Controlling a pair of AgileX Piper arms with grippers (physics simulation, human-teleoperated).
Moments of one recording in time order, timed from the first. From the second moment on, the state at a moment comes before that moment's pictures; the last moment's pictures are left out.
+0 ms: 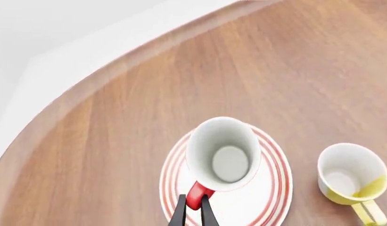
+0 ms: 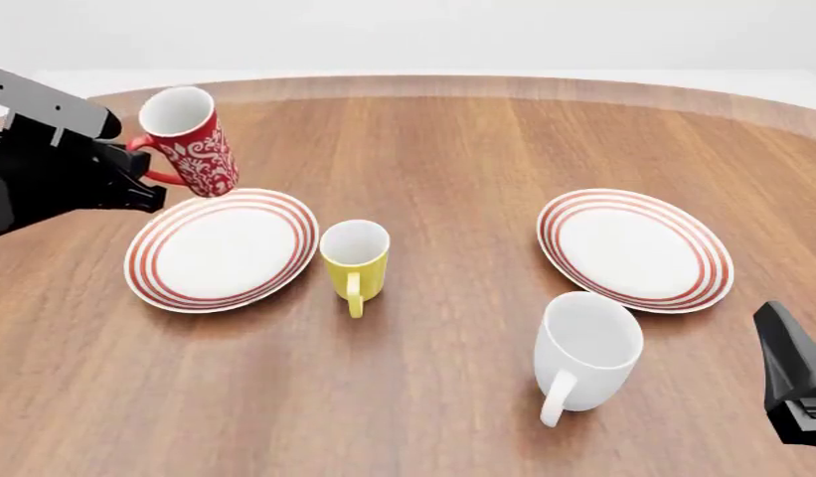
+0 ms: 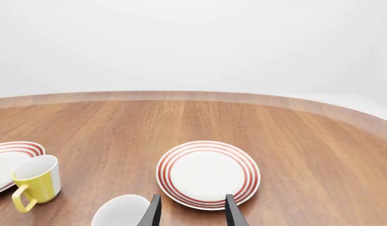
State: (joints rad) left arm -0.04 1.23 -0.73 -0.01 0.31; right arm 0.01 0.01 0.00 0.00 0.01
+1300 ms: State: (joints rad) left arm 0.02 1.33 -0.60 -0.18 0.25; right arm 0.01 0.01 0.00 0.00 0.01
